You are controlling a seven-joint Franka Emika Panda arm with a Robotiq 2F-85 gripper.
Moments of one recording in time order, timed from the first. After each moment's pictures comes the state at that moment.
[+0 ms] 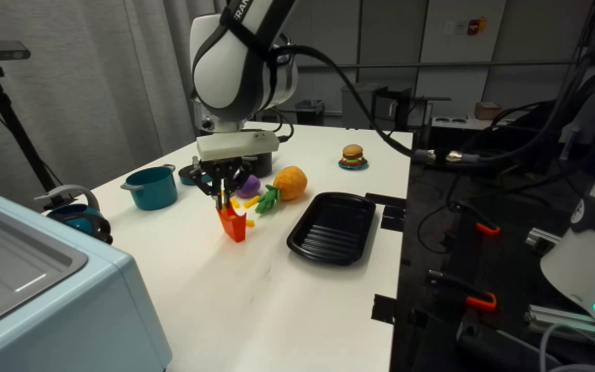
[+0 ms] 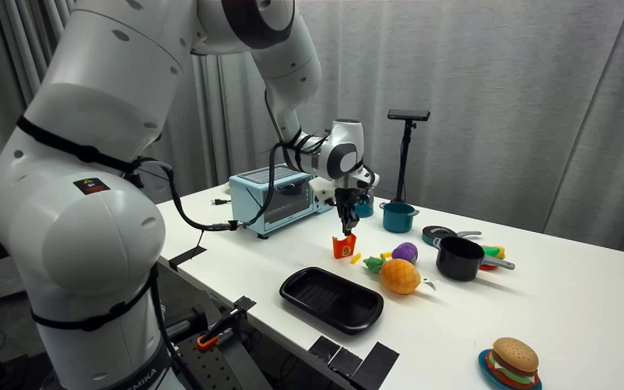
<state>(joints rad) 0.29 0.54 0.00 -1.97 0.06 2.67 0.63</state>
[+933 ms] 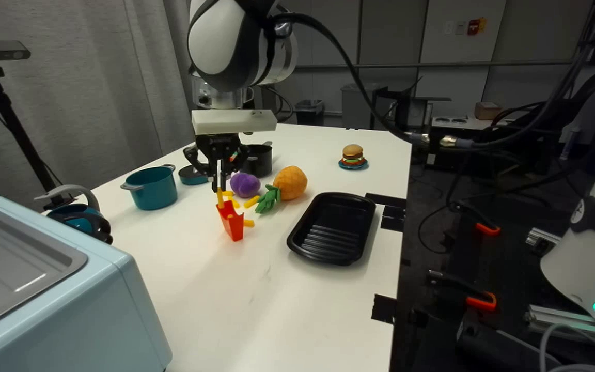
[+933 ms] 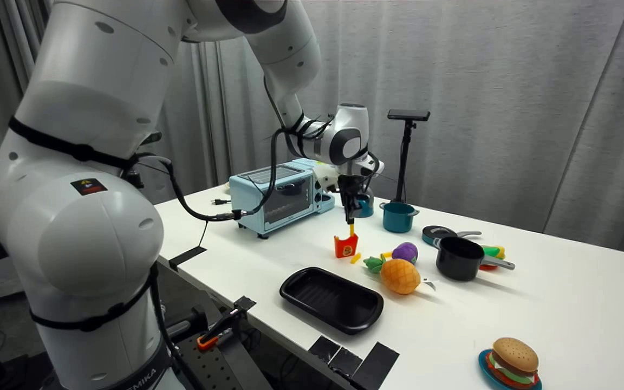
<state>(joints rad) 0.27 0.47 0.01 -1.97 0.09 2.62 0.63</state>
